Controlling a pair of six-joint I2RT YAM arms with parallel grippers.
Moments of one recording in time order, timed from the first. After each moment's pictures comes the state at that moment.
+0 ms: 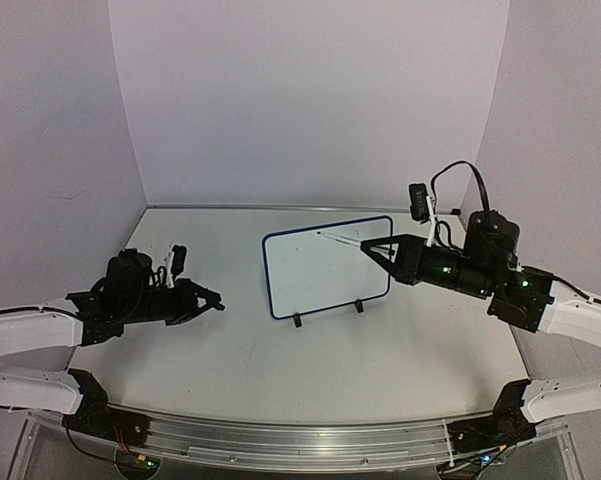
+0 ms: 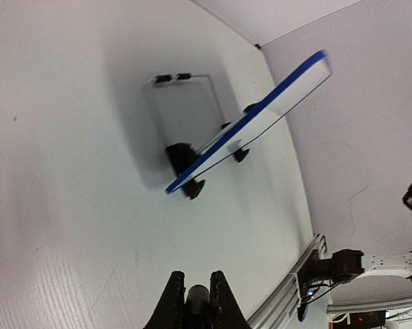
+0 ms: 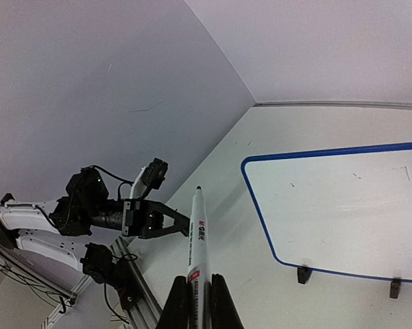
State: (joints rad) left arm -0.66 1.01 0.45 0.12 0.28 -0.84; right arm 0.85 1.01 0.79 0.10 -0.16 0.58
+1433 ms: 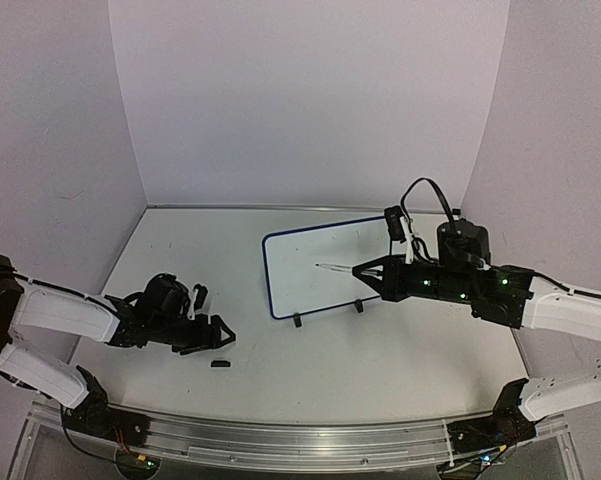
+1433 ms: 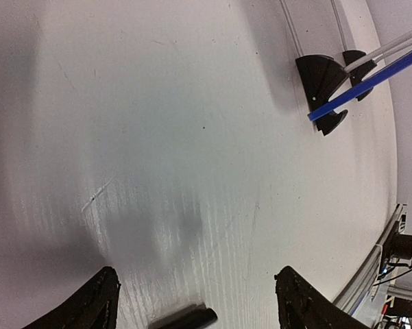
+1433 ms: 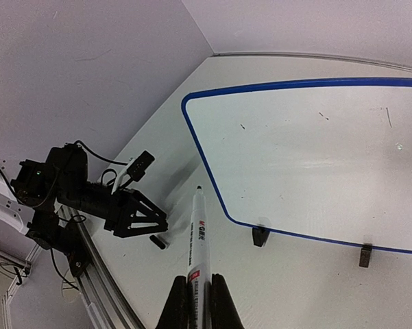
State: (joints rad) left arm -0.72 1.35 0.42 0.11 0.21 -0.78; right arm 0.85 1.12 0.79 -0.01 -0.13 0.49
